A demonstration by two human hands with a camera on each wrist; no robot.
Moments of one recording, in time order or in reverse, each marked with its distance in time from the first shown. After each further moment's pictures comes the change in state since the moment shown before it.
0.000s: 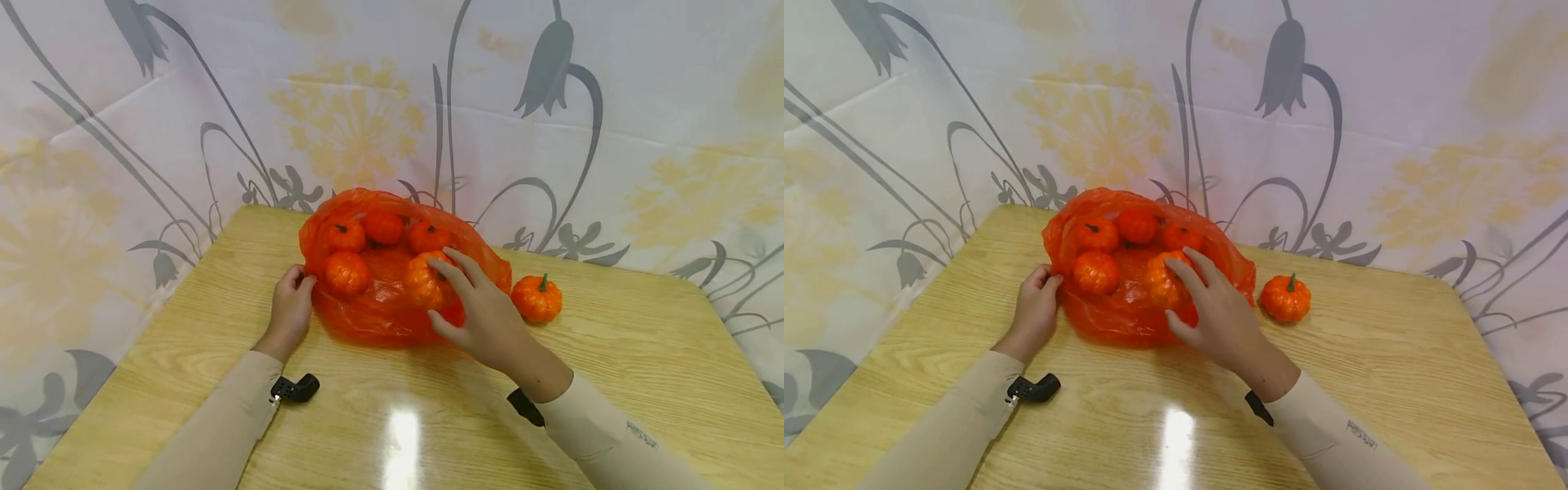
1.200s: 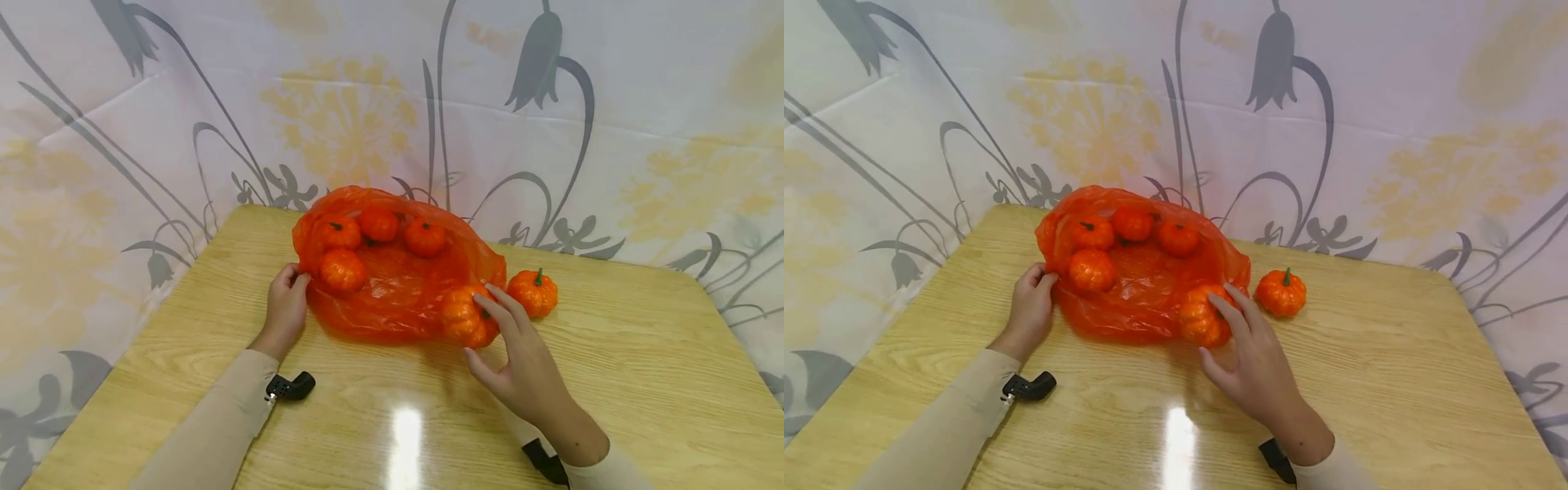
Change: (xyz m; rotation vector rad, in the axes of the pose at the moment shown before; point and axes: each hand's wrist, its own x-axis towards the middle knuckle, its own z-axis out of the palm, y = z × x) left_hand 0.001 -0.001 -0.001 0.014 0.022 0.006; right_hand -0.078 0.012 0.000 0.099 0.168 0.051
